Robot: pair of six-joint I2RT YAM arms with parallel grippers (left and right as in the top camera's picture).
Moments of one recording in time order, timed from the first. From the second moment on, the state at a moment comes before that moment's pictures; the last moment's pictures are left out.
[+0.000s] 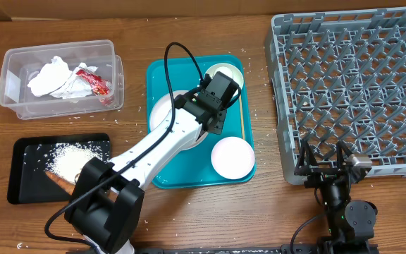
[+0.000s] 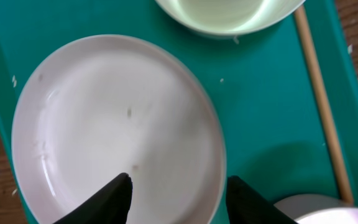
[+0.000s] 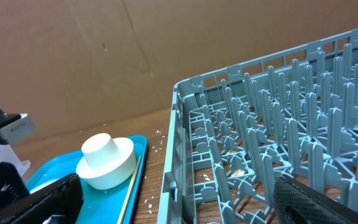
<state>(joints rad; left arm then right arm) -0.63 1.83 1.37 -0.76 -0.26 -0.34 0.07 0.01 0.02 -0.04 -0.02 0.30</state>
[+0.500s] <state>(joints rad) -0.56 1.74 1.58 -0.95 -0.39 -0.40 0.07 0.01 0.02 -0.04 -0.02 0.30</state>
